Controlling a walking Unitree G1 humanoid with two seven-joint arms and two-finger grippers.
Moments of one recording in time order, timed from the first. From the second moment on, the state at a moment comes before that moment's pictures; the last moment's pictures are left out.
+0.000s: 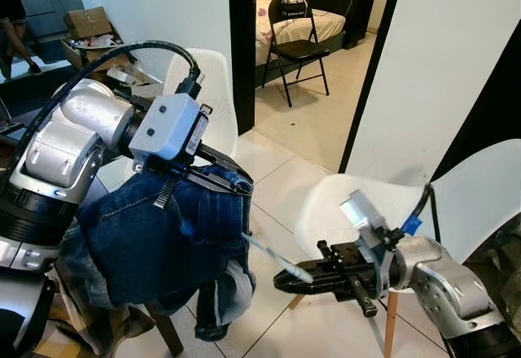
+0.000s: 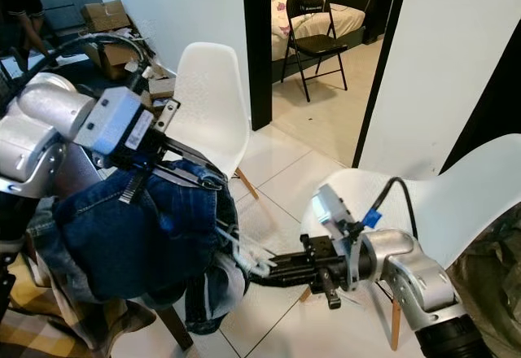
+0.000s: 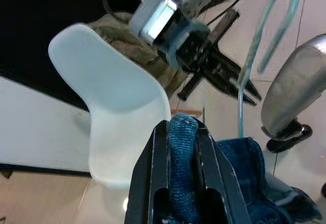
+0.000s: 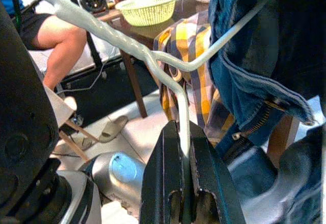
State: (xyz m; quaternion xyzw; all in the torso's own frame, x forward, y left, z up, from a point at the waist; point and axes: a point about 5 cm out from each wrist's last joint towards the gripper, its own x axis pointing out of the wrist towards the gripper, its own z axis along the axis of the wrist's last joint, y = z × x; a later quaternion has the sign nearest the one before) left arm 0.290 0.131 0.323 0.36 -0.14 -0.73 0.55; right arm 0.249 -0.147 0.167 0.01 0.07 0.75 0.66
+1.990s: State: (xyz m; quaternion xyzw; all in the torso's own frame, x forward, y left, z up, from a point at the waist) left arm 0.283 0.152 0.320 0.26 -0.08 -0.79 0.56; right arm 0.281 -0.141 0.209 0.05 -0.07 0.70 0.71
